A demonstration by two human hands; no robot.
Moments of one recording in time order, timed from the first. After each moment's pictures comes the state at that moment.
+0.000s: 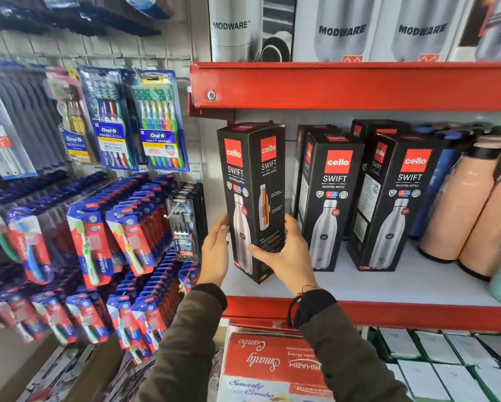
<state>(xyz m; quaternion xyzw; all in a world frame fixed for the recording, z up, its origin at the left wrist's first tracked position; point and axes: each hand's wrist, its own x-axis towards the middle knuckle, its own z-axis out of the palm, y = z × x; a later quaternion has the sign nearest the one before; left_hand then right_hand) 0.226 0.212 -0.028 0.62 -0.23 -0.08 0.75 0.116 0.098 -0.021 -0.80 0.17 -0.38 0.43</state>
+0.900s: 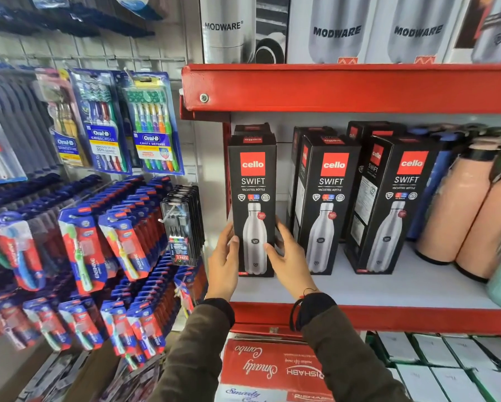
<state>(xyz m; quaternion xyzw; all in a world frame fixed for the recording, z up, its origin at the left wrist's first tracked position) 0.208 0.200 -0.047 0.63 -0.30 -0.04 0.71 0.122 0.078 -0.037 -0.81 0.13 -0.34 0.46</state>
